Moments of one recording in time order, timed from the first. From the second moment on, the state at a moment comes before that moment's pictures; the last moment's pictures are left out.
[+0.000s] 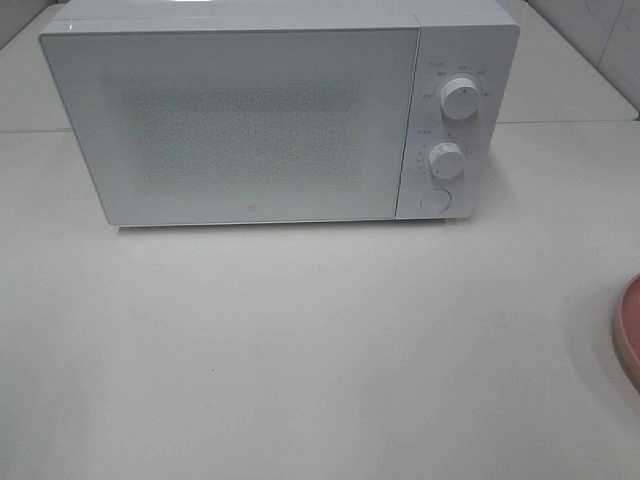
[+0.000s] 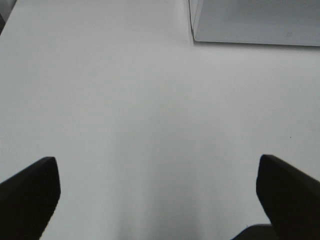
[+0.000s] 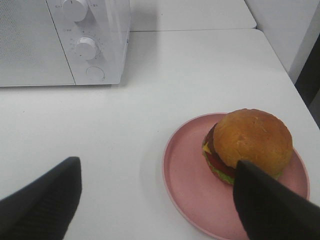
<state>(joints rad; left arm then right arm) 0.03 0.17 -0.52 -0.08 1.07 0.03 0.06 0.00 -0.49 -0.09 0.98 0.10</state>
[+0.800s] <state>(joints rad) 0.03 0.00 -0.51 -0.08 1.07 0.03 0.06 0.00 -0.49 -0.09 0.98 0.10</state>
